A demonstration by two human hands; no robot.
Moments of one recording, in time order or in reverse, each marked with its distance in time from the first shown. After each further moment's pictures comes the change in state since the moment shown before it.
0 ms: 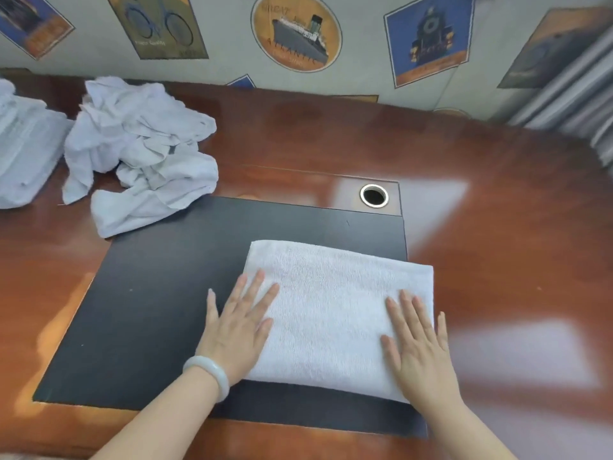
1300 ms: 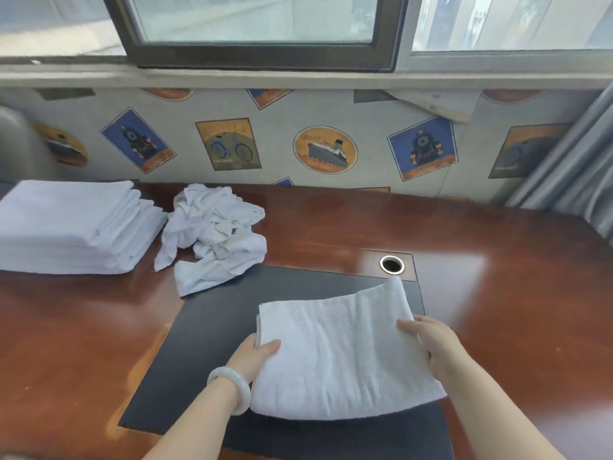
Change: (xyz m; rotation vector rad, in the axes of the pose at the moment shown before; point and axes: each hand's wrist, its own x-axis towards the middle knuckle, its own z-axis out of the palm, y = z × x) left_hand -0.033 -0.024 -0.096 -1.529 -0.120 -0.563; right_hand 0.066 -0.052 -0.123 1.373 -0.172 0.663
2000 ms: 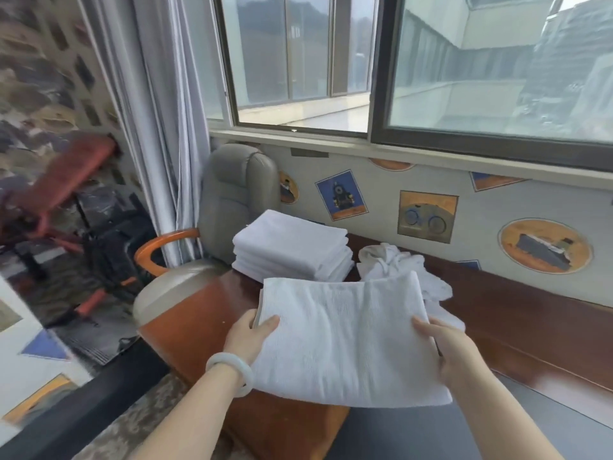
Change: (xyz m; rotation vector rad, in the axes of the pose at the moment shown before) left_hand -0.100 0.013 -0.367 -0.138 0.626 0.353; right_hand -0.114 -0.081 0.381 0.024 -0.451 -0.183
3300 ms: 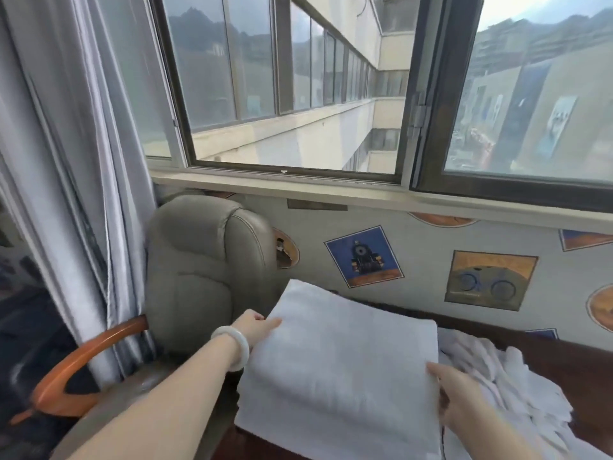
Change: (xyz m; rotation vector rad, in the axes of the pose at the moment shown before) left_hand 0.517 0.132 -0.094 0.361 -0.410 -0.021; right_hand 0.282 -0.064 0.280 0.192 0.410 0.082
